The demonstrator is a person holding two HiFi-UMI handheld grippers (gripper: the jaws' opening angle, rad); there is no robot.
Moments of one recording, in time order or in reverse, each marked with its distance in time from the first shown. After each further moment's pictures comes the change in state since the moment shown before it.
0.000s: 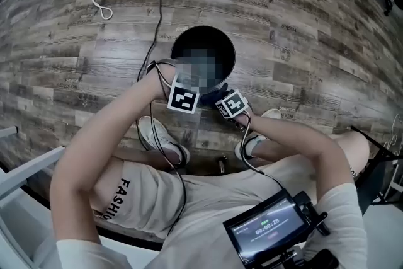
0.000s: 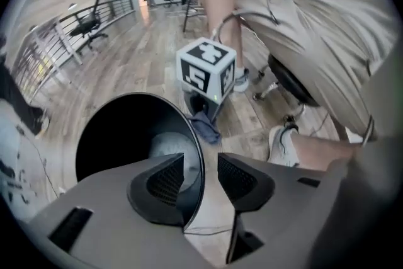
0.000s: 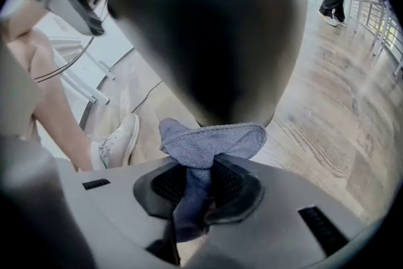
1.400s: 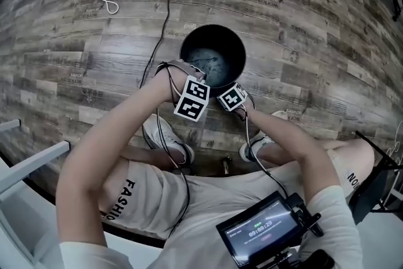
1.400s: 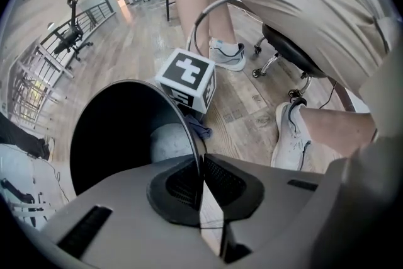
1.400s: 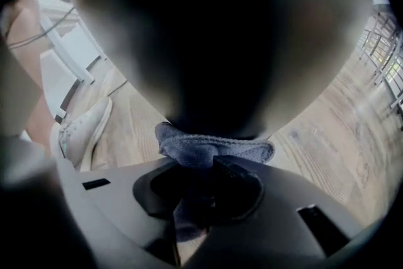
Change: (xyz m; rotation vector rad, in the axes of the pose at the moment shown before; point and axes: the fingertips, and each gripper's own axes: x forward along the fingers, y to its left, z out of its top) left arm 0.033 -0.002 -0.022 0.148 0.120 0.060; right arm 0.061 -0.040 0.009 -0.142 0.035 -0.116
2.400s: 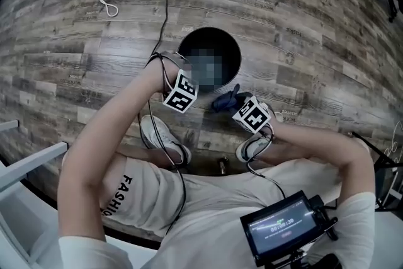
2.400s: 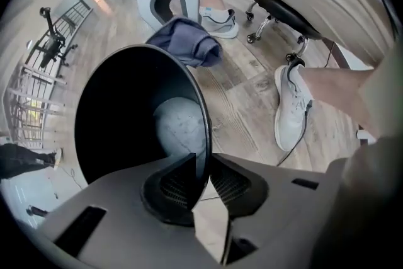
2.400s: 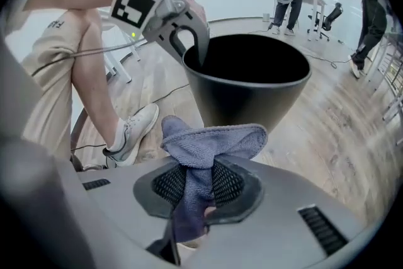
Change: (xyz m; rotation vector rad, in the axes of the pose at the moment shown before) left arm 0.003 0.009 -0.058 0.146 0.208 0.037; right arm -0.156 0.040 0.006 -0.201 -0.075 0.112
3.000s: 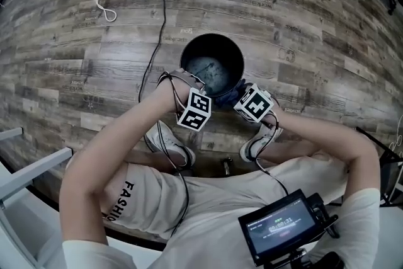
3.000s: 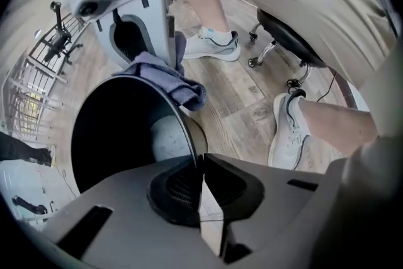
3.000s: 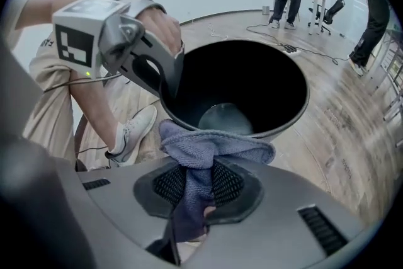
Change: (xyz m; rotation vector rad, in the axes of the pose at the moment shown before) left arm -0.011 -0.015 0.071 -0.065 -0.099 -0.024; right arm -0.014 -0.019 0.021 0.020 0.062 0.014
